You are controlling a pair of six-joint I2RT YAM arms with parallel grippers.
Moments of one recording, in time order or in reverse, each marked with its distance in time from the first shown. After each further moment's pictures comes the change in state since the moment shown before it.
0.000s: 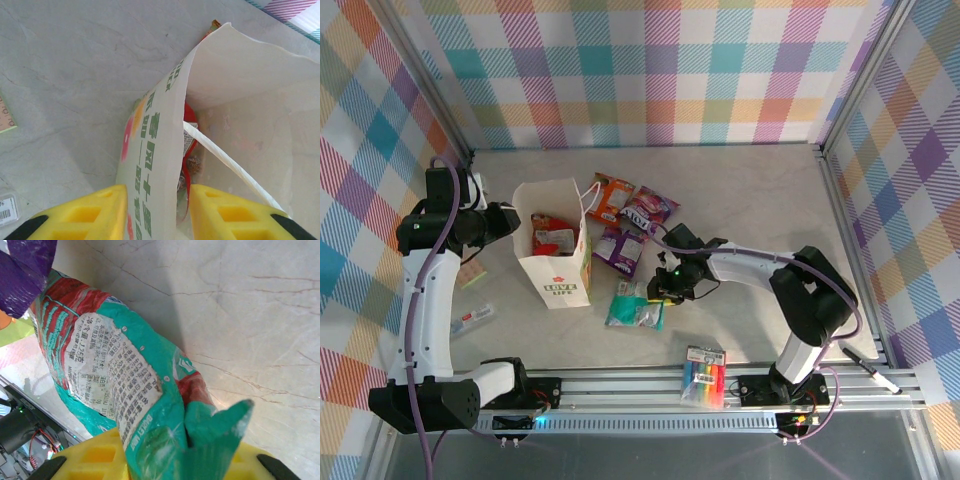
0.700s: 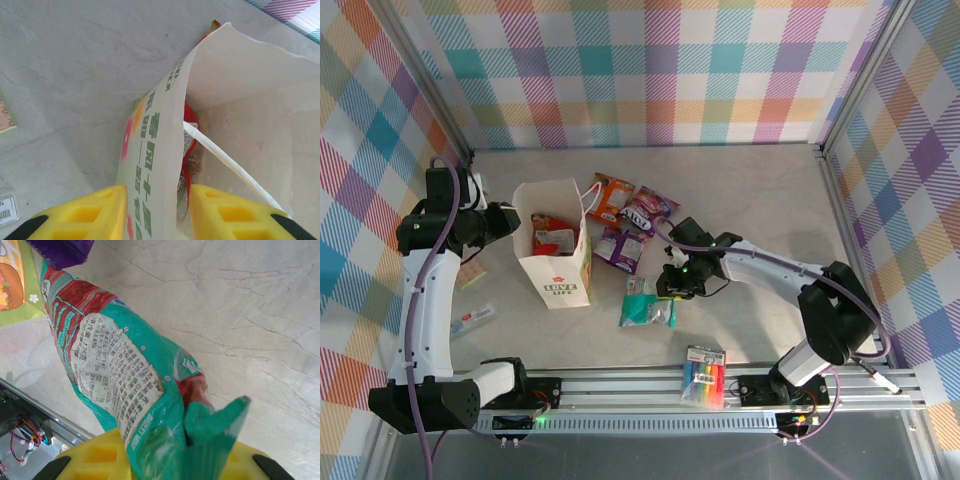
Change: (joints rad) left arm 0.000 0.000 0.000 0.000 0.000 0.000; right arm 0.000 -0.147 0.037 -0.186 0.108 -0.089
